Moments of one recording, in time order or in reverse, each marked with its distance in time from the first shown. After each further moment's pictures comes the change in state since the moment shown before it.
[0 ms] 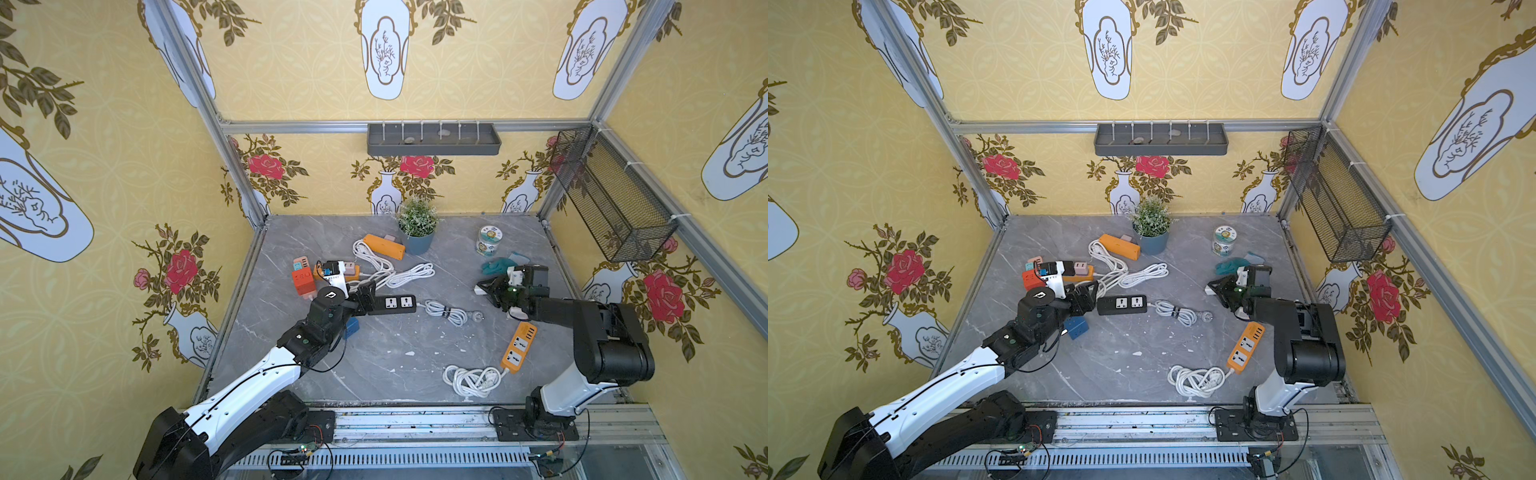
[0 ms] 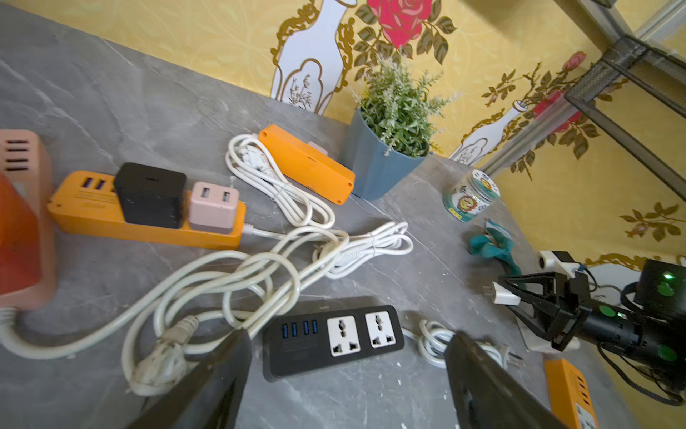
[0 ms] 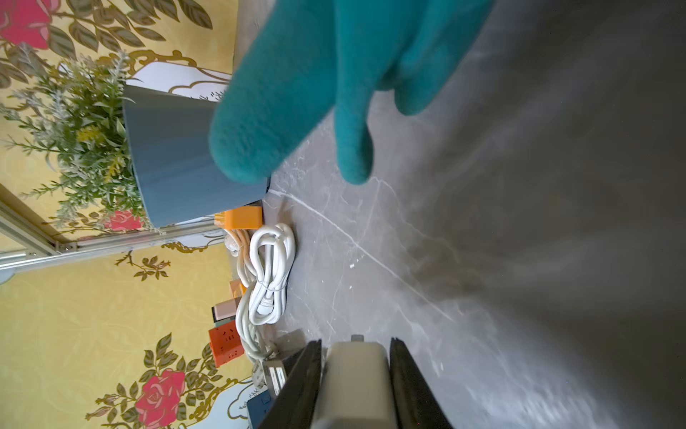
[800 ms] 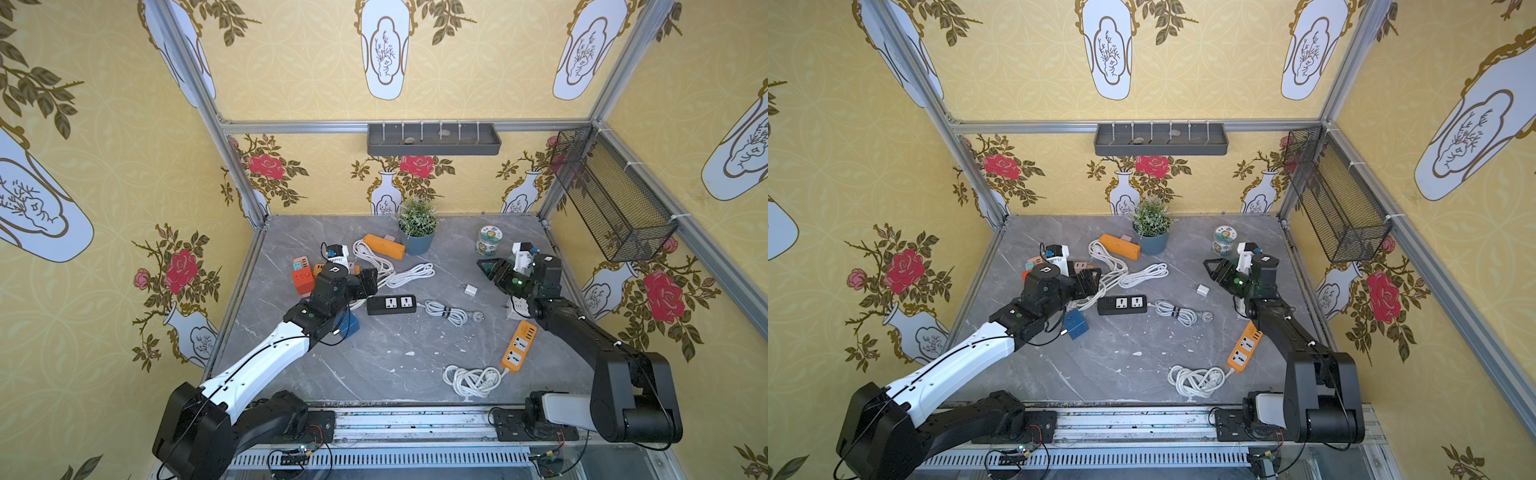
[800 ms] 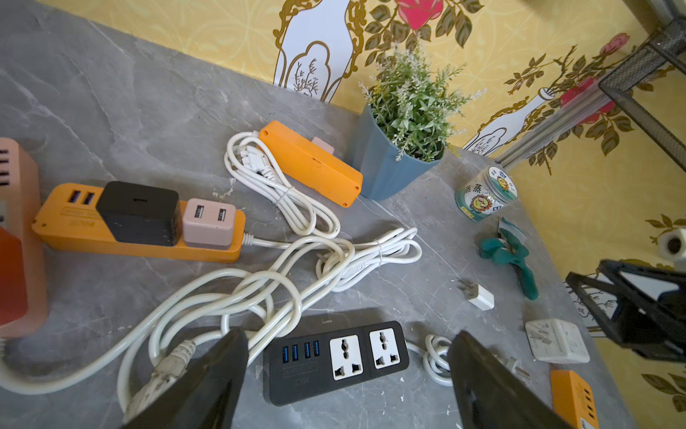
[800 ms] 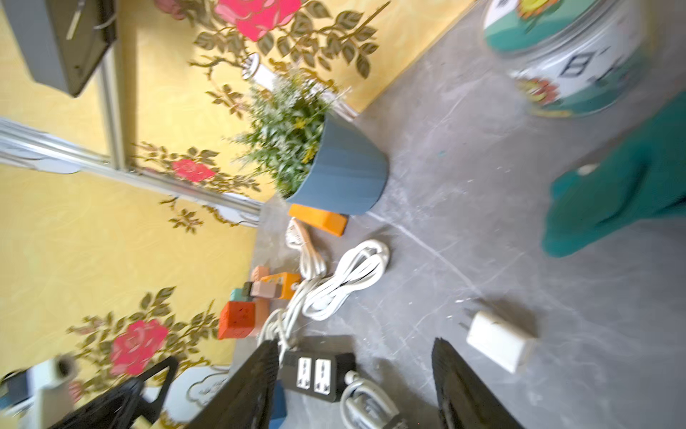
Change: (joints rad) left arm 0.109 0.195 0.192 -0.103 0.150 -0.013; right arm 0.068 -0.358 -0.082 0.085 -0.010 -0.113
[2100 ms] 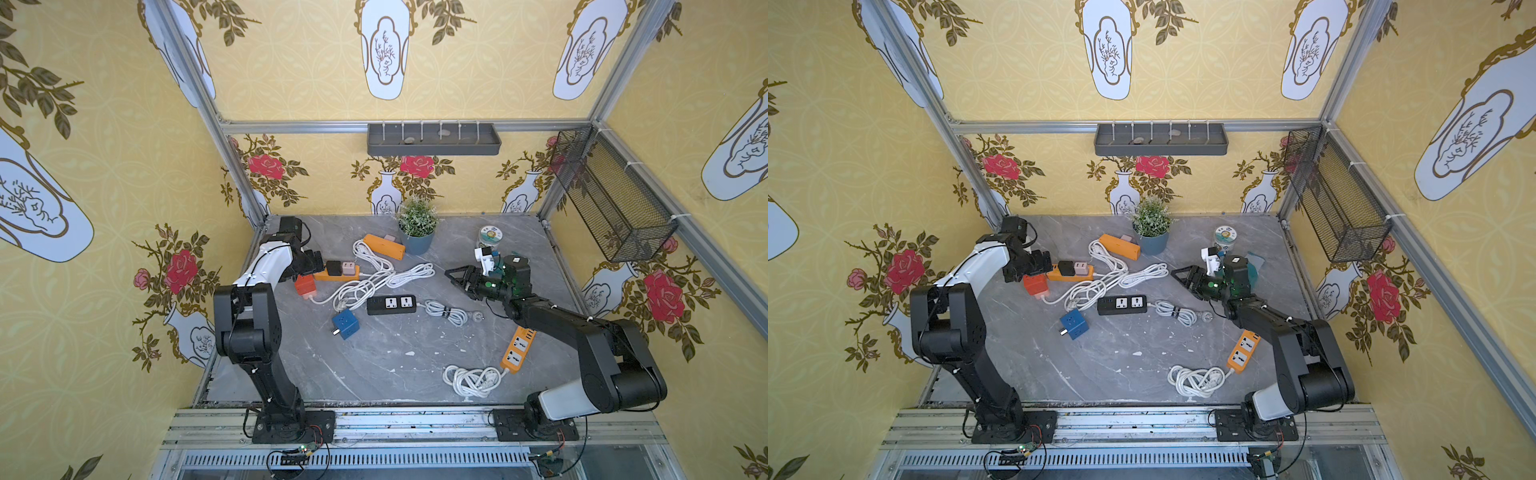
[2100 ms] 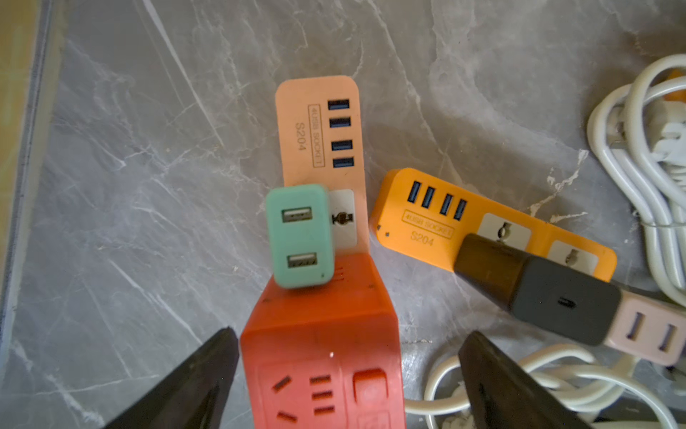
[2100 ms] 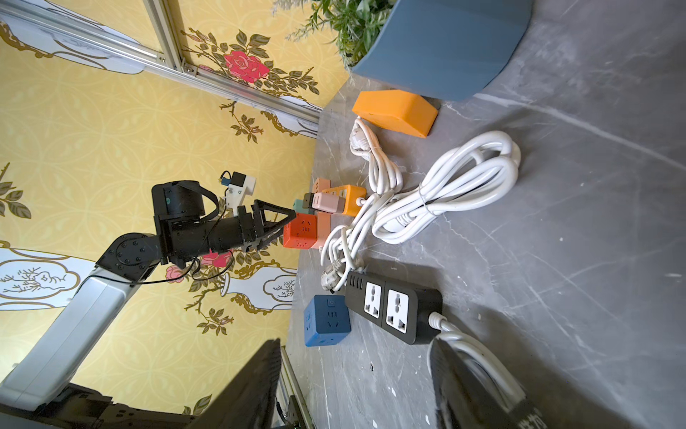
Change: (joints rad) left arm 0.549 0.682 0.676 -0.740 0.039 0.335; right arm 0.179 0.164 0.045 0.103 -0.144 0.090
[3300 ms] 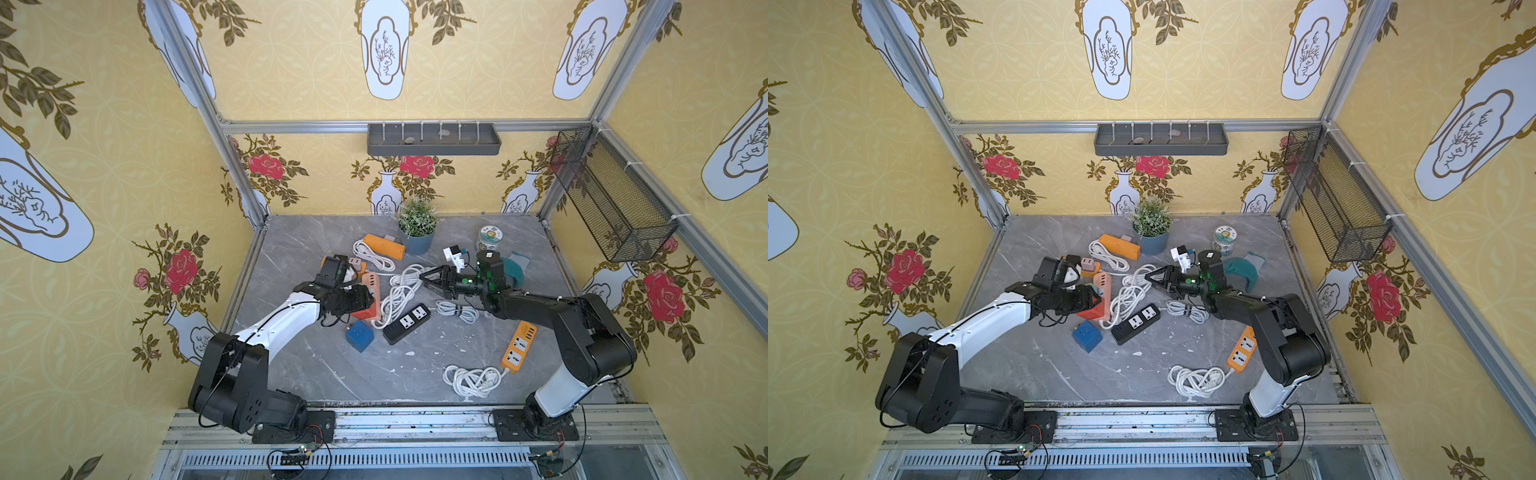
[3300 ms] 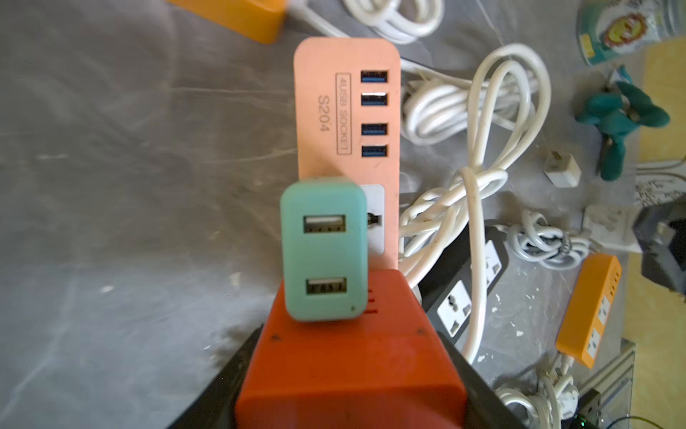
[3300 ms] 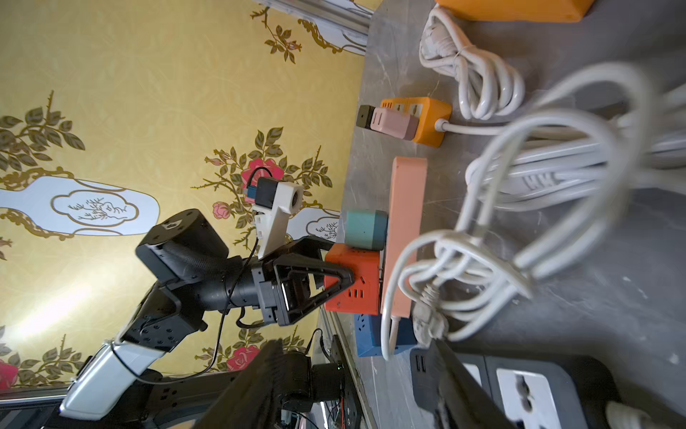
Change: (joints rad) left arm -0.465 -0.403 -0.555 0.382 0.321 -0.278; right arm 0.168 0.192 0.154 0.066 -0.139 0.080
